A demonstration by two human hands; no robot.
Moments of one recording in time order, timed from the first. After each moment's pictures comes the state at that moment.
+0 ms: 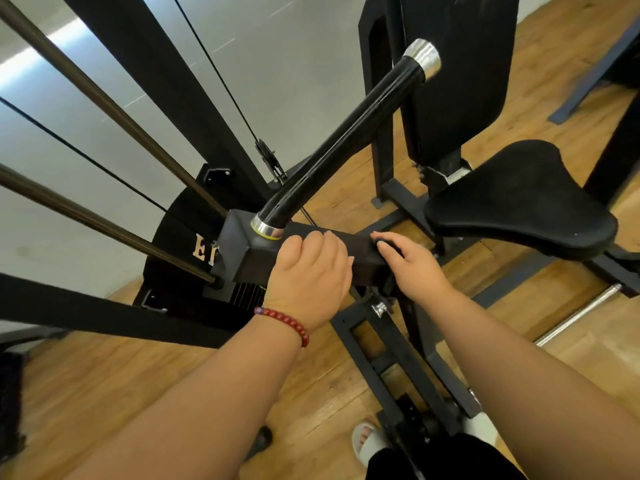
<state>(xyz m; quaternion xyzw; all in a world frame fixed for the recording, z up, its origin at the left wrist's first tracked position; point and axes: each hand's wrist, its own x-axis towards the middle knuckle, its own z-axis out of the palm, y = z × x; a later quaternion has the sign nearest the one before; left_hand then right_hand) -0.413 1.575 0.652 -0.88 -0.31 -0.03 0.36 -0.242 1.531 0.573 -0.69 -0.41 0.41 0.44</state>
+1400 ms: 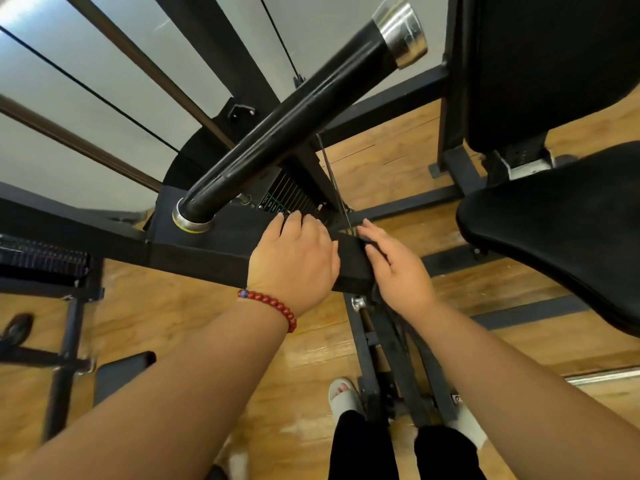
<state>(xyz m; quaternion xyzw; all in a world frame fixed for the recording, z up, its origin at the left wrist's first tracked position) -0.316 1.579 0.652 -0.79 -0.54 0.26 0.14 -0.184 1.564 0.514 -0.55 -0.56 0.46 0.42</state>
